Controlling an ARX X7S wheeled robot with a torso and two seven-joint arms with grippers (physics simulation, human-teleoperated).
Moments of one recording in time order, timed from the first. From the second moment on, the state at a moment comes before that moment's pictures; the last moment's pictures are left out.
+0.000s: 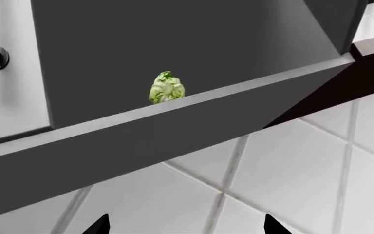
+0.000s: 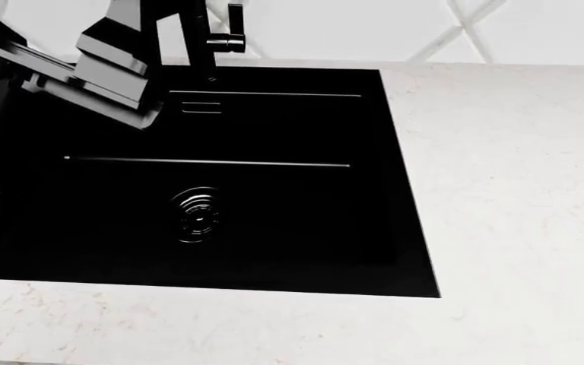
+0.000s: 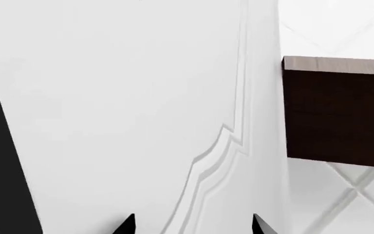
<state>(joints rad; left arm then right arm) -1.03 -0.87 0.36 0.77 -0.88 -0.48 -0.44 2.33 0.28 -0.16 0.25 0.33 1.12 -0.09</state>
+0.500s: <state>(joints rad) -1.02 -0.88 0.35 0.78 -0.90 -0.48 -0.43 2.34 0.30 -0.34 0.24 0.31 1.13 -0.29</state>
